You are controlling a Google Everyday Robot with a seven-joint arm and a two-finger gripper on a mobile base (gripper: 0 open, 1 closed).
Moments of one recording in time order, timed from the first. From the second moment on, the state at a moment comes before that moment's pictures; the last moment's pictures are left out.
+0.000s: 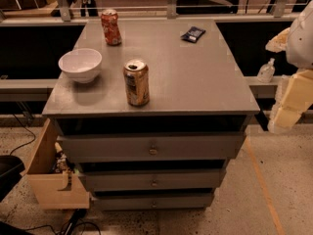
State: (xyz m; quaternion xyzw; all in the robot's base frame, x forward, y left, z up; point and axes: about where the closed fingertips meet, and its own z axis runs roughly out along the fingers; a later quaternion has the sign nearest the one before) arm 0.438 -0.217 0.976 -0.60 0.78 -0.03 0.16
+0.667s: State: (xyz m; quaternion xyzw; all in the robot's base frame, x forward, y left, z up) arm 0.446 -0.205 0.978 -0.61 0.77 -0.01 0.20
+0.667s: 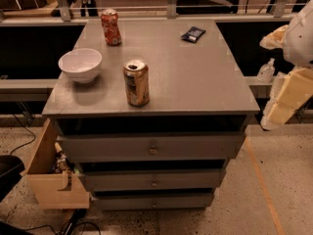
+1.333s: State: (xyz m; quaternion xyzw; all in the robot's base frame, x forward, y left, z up) arm 0.507 -0.142 0.969 -0.60 0.68 0.13 0.40
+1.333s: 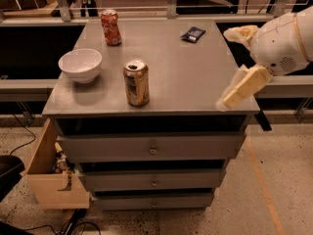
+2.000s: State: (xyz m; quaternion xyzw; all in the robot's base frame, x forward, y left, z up) arm 0.516 -0.092 0.996 -0.58 0.62 0.22 0.48
